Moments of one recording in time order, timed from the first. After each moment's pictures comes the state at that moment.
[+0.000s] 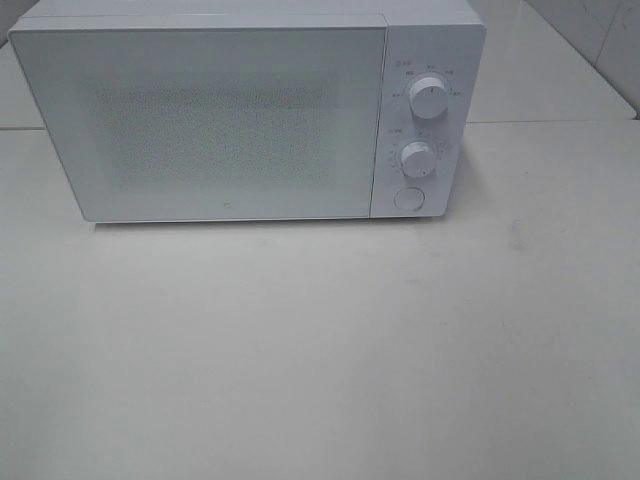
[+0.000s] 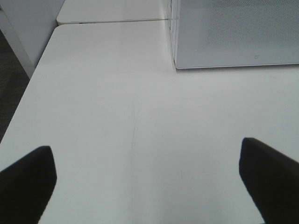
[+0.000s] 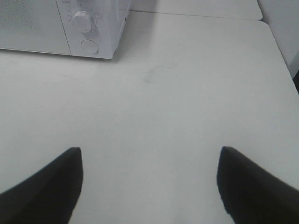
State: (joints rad) left arm -0.01 0.00 -0.52 0.02 1.08 0.00; right arm 0.15 0.00 -0.50 -0.07 1.01 0.03
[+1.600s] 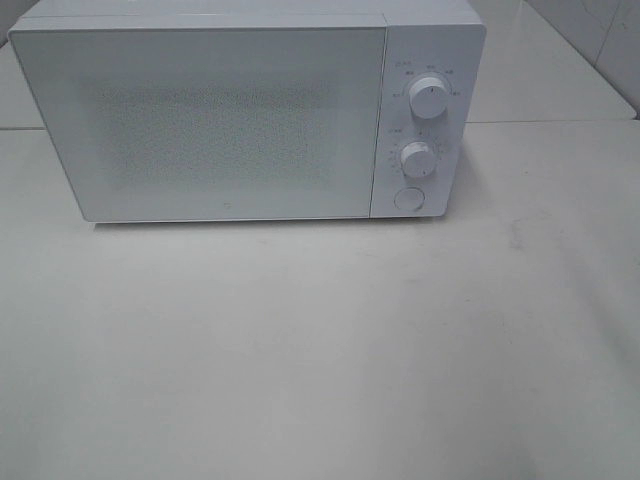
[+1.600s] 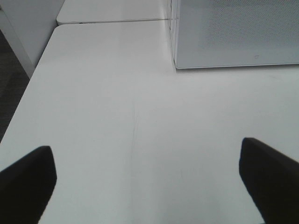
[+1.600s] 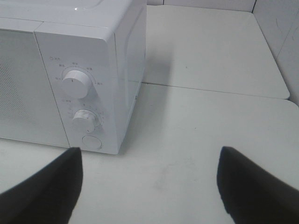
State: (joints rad) left arm -0.01 0.00 -0.52 0.02 1.08 0.00; right arm 0.15 0.76 -0.54 -0.07 0.15 0.03
